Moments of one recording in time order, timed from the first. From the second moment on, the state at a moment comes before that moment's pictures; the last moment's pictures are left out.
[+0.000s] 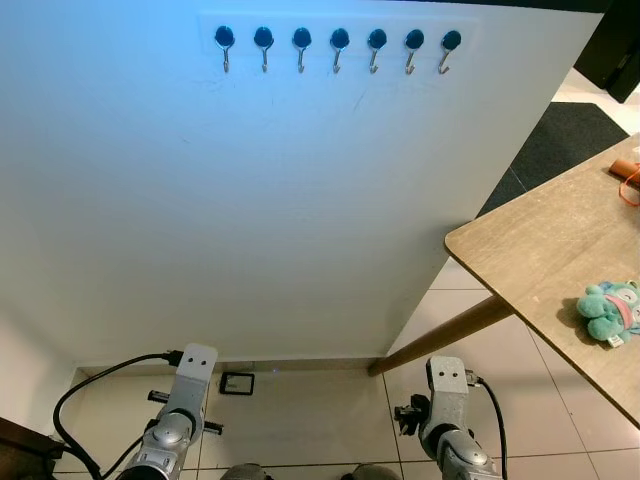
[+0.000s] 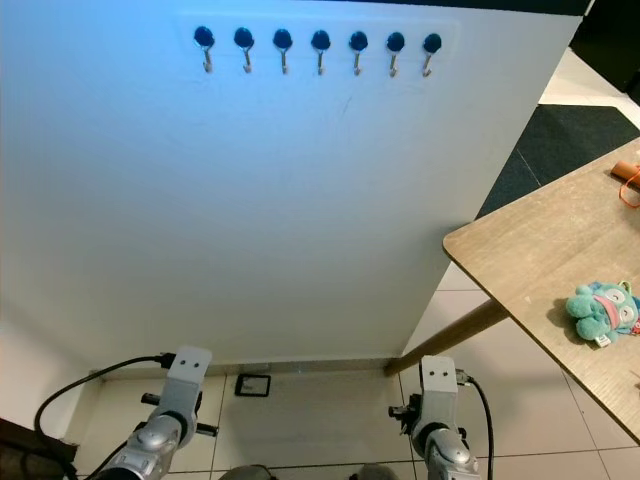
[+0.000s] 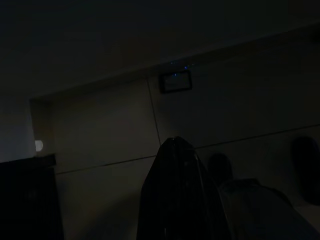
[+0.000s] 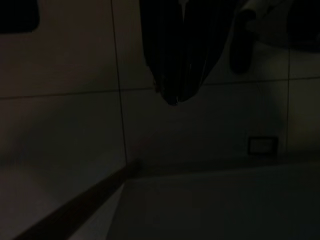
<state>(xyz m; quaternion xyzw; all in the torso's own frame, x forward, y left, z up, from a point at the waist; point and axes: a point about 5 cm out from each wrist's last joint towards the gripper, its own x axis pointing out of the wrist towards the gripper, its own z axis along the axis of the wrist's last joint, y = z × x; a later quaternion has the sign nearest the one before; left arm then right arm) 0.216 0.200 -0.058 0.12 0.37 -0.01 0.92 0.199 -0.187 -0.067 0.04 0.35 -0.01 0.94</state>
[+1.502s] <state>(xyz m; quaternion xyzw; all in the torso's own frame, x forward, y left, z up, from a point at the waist) 0.195 0.200 -0.074 0.14 0.43 -0.04 0.89 0.153 -0.185 -0.092 0.02 0.43 -0.02 0.90</state>
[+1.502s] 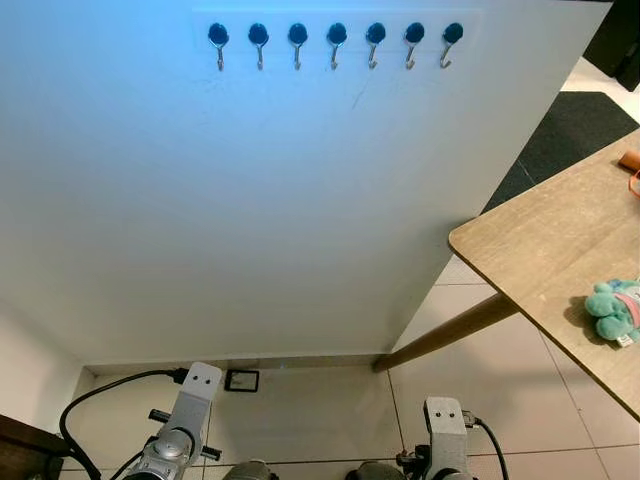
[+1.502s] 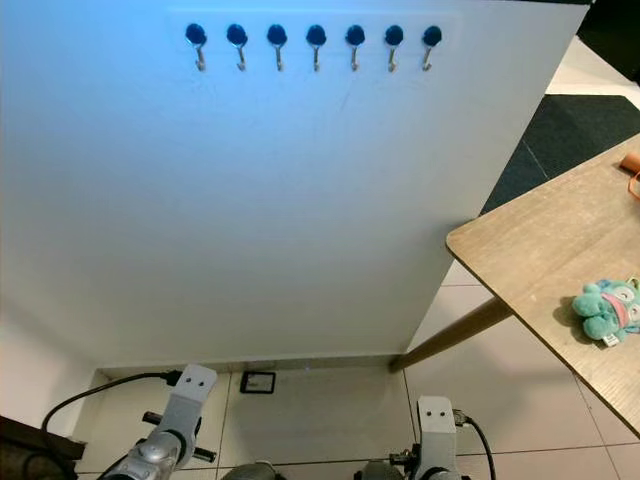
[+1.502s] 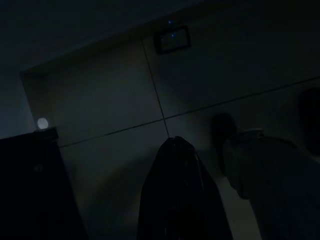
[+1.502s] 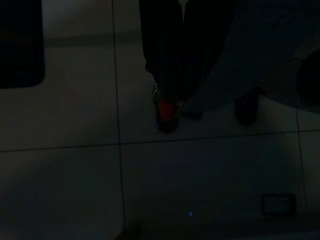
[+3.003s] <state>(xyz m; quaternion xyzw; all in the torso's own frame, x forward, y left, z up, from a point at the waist) 0.207 0.204 -0.066 0.12 0.39 0.00 0.91 0.172 -0.193 -0.083 0.00 0.41 -0.02 0.91</state>
